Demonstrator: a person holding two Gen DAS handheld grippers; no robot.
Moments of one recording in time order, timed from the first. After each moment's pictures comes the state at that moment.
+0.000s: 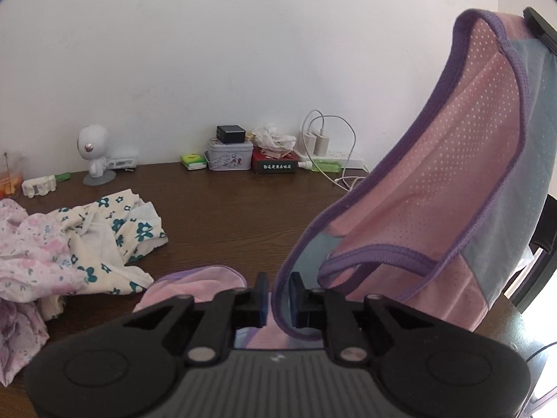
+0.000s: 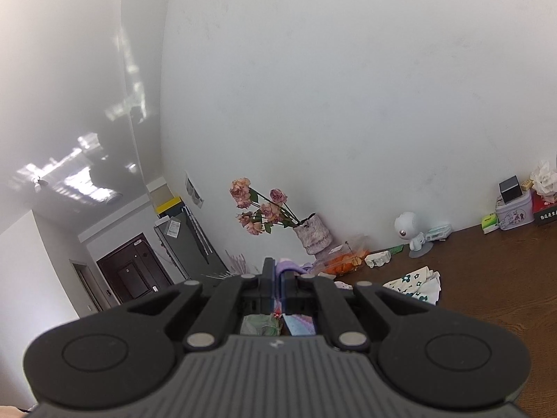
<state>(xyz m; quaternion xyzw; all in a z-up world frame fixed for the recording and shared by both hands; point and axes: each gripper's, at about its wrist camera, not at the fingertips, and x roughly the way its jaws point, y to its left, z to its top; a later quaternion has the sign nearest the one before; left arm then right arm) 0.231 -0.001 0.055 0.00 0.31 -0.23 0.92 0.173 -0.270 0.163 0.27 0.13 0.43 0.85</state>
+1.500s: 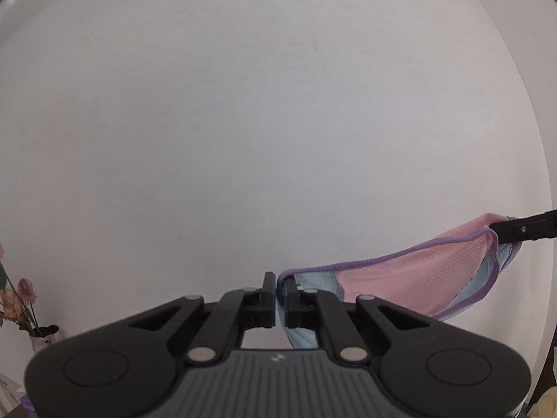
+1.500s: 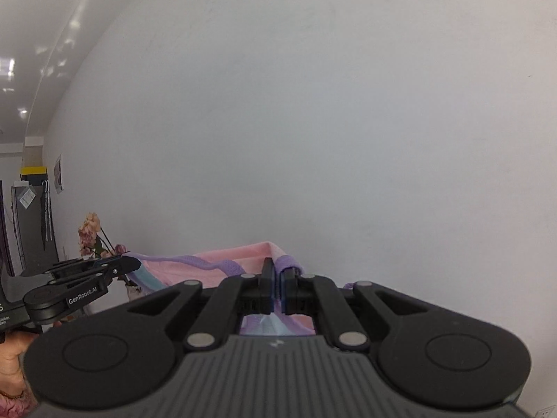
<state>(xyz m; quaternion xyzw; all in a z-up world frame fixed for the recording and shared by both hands) 0.264 -0.062 0.276 0.07 0.02 -0.07 0.99 0.279 -0.302 0.325 0.06 0.06 0.20 0.98</state>
